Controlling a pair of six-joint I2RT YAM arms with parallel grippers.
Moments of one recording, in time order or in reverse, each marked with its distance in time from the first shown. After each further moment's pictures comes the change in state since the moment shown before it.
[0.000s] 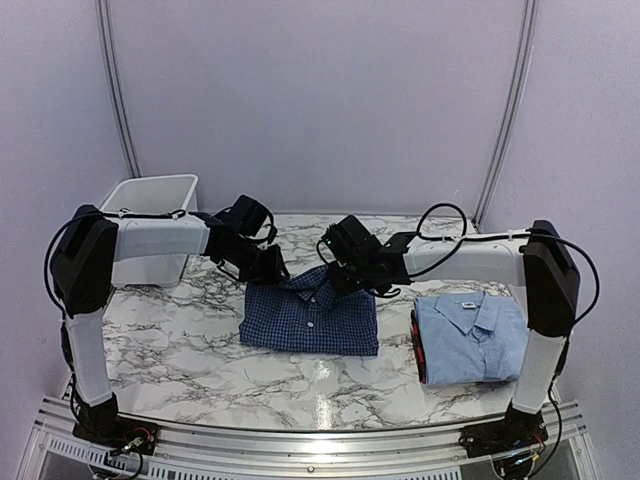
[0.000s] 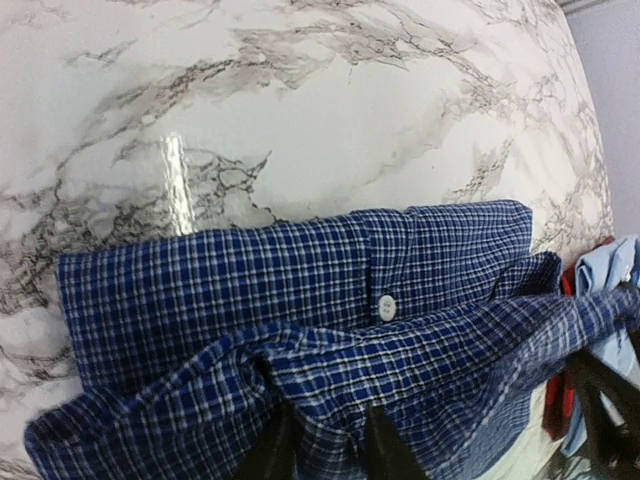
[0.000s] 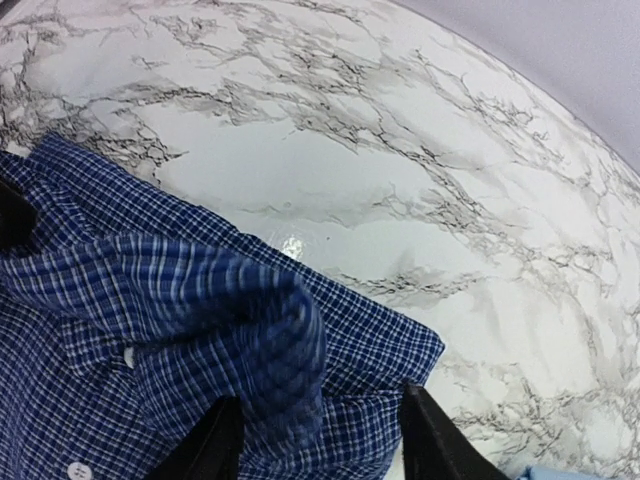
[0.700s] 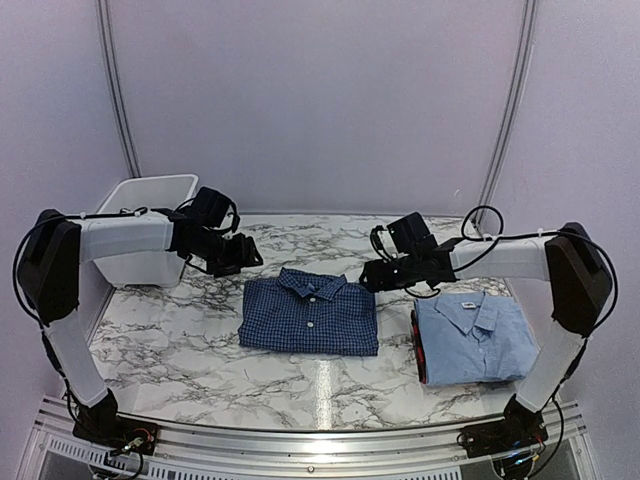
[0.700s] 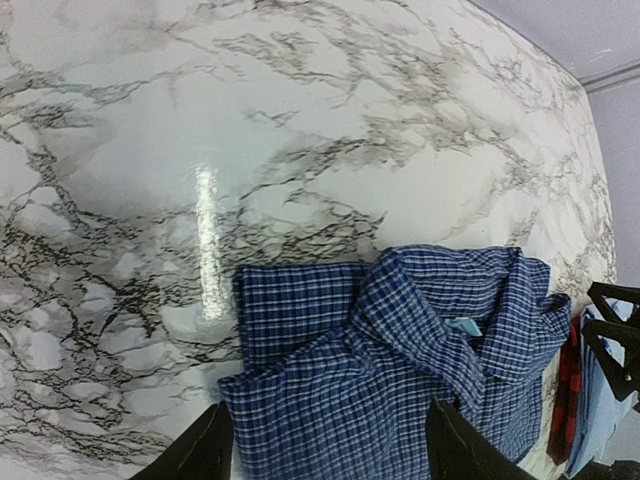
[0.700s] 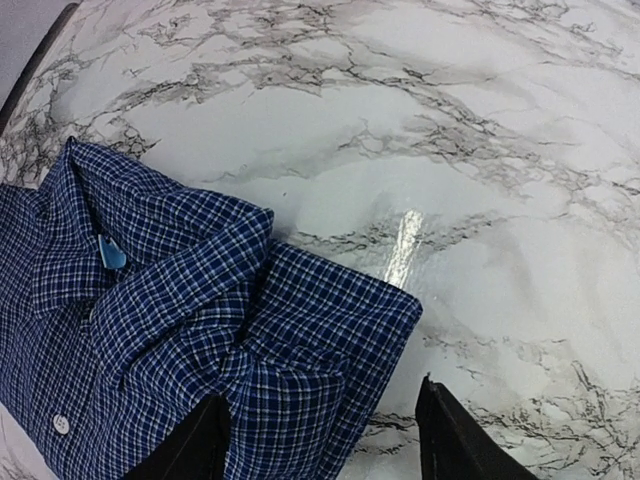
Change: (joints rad) left arm 0.133 -0.177 -0.149 0.020 -0.052 0.026; right arm -0.288 -0.145 -0.291 0.232 -0.480 0.041
